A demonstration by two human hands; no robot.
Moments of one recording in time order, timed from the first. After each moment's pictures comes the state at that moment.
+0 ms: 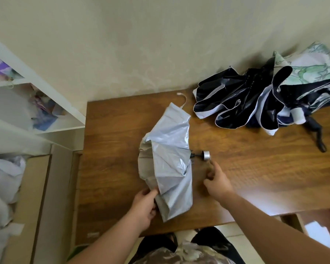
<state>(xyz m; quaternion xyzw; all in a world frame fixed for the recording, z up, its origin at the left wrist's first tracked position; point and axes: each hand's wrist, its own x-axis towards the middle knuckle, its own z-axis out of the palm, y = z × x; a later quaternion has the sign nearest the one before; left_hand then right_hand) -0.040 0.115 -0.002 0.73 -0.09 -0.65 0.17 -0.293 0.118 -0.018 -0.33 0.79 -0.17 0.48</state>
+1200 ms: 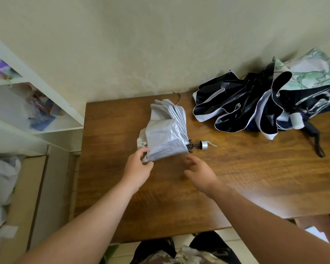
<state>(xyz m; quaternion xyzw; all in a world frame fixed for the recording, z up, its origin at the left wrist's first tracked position) -0.029 0.016 0.017 0.70 -0.52 -0.47 0.15 -0.262 0.071 -0.005 -0.45 0.73 -0.17 0.49</state>
